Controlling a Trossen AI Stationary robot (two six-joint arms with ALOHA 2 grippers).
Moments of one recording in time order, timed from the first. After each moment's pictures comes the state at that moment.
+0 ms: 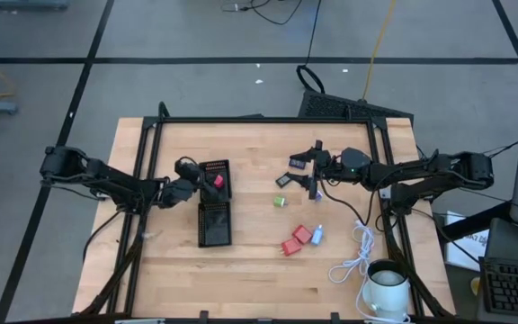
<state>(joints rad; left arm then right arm) -0.04 1.24 0.19 0.56 -0.79 -0.44 -0.20 1.23 0.44 0.75 -0.05 0.07</state>
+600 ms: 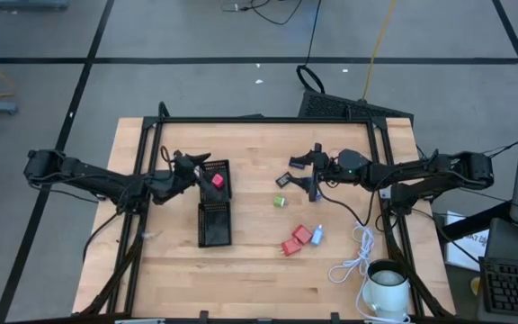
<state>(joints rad) -0.08 0.97 0.28 0.56 -0.73 -0.20 -0.19 1.23 0.44 0.67 -0.05 0.08</state>
